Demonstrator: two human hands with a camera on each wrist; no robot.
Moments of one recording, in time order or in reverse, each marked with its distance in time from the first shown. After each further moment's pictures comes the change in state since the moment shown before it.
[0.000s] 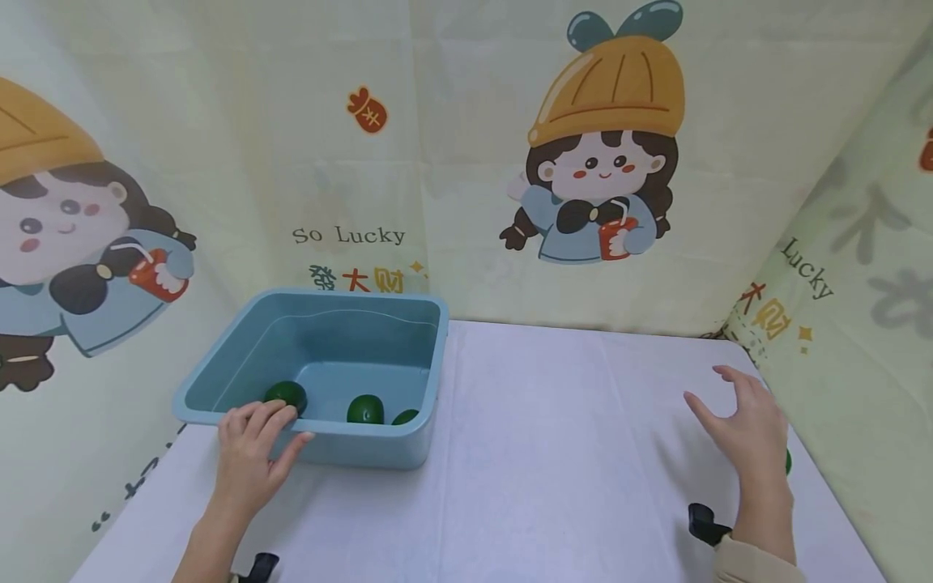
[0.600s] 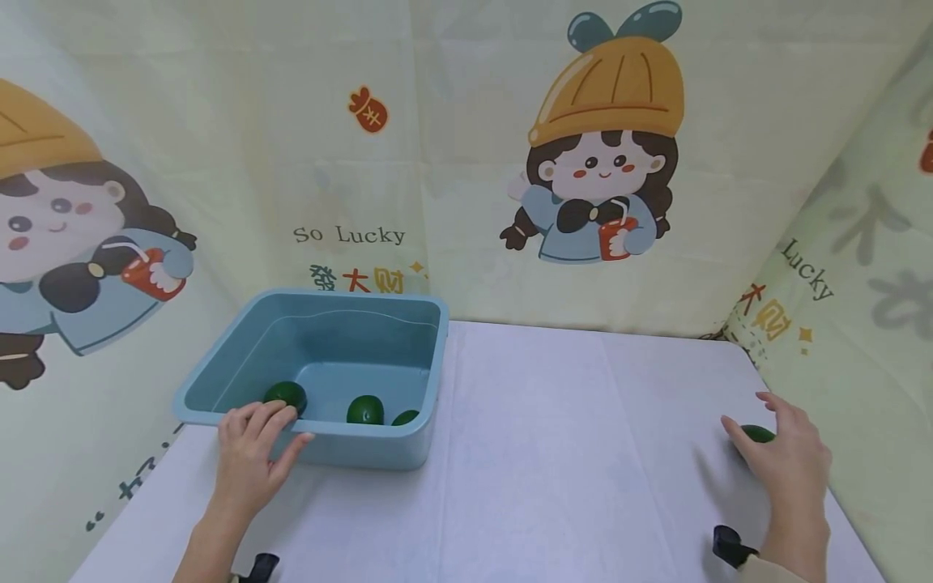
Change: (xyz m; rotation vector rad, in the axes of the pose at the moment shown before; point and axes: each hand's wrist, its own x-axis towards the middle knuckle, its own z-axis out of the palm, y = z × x) left_hand -0.004 0.002 0.002 0.009 0.009 -0.010; right_hand -0.015 0.041 -0.008 -0.139 -0.079 0.212
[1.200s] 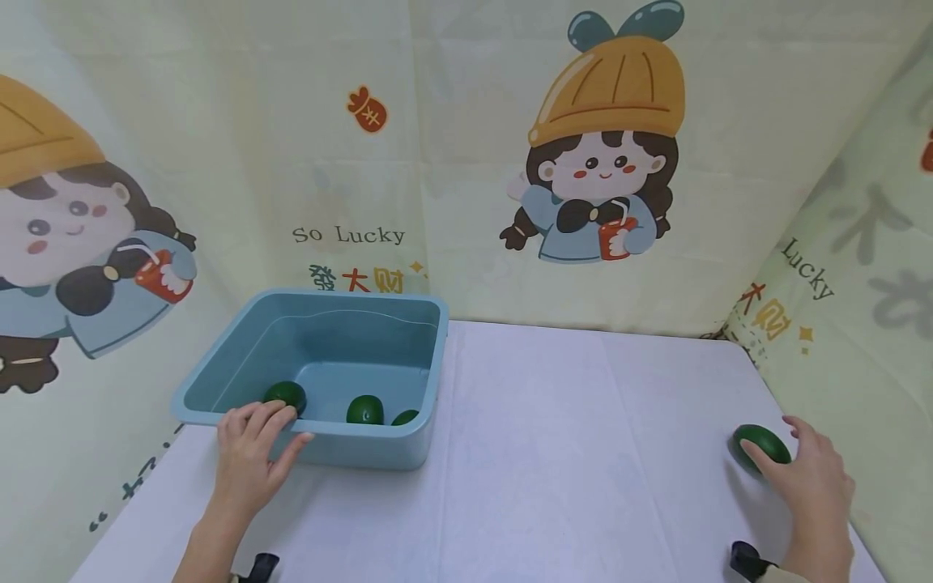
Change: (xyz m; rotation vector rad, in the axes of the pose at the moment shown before) left_hand 0.005 -0.001 -0.002 -0.002 -0.026 0.004; right_hand 0.002 0.041 0.003 -0.029 -0.165 0.160
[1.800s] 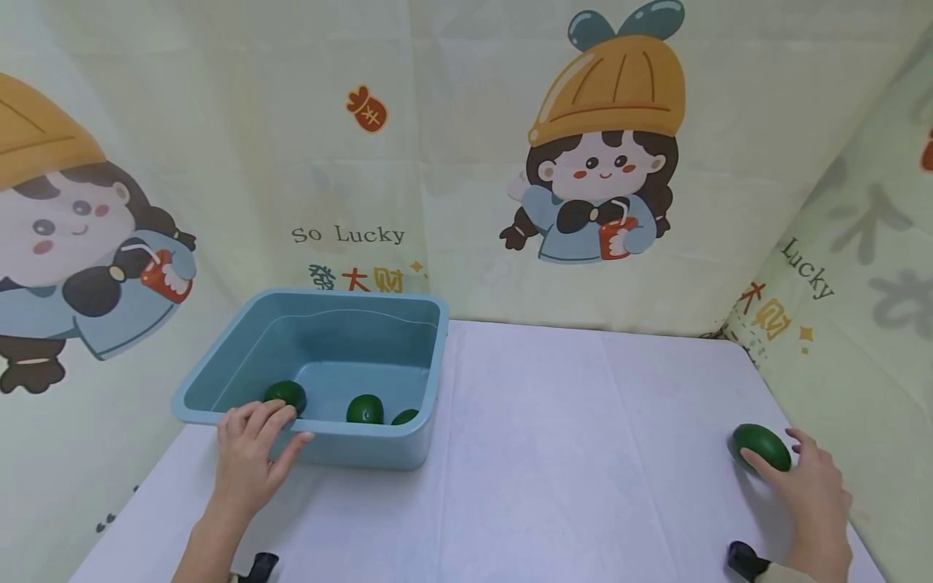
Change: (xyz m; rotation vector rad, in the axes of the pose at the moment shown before) left_hand 0.001 -0.001 0.001 -0.003 0.037 0.001; right_hand 0.006 0.022 0.014 0.068 -0.116 0.133
